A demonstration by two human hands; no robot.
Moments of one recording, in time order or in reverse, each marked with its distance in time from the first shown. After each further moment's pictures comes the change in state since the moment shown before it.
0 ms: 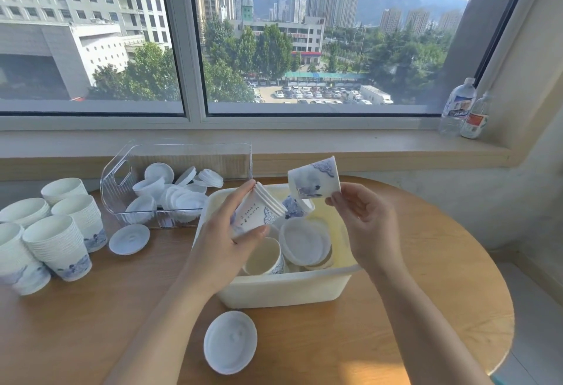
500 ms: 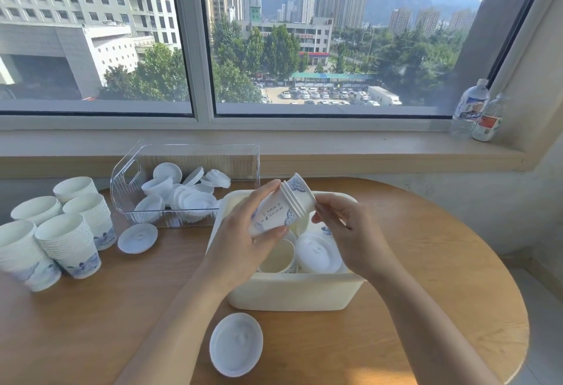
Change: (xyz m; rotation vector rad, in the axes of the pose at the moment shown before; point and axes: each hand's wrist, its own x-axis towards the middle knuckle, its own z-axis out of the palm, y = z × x) left_hand 0.009 0.008 0.010 0.010 -0.042 0.058; right_hand 0.003 -0.006 0.016 -0.165 -0.328 -0.093
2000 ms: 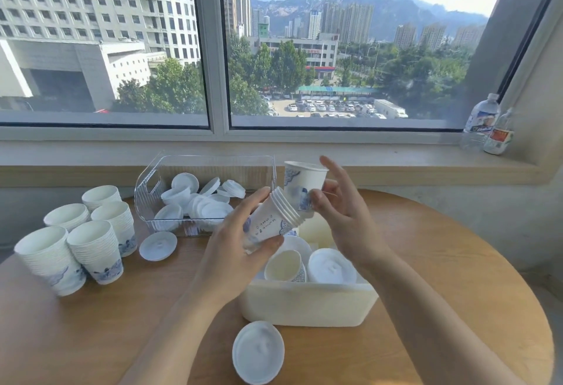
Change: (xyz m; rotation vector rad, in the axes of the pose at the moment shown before) left_hand -0.019 -0.007 -0.039 0.052 0.098 0.028; right_hand 0.026 -0.030 0.033 0.392 0.022 0.069
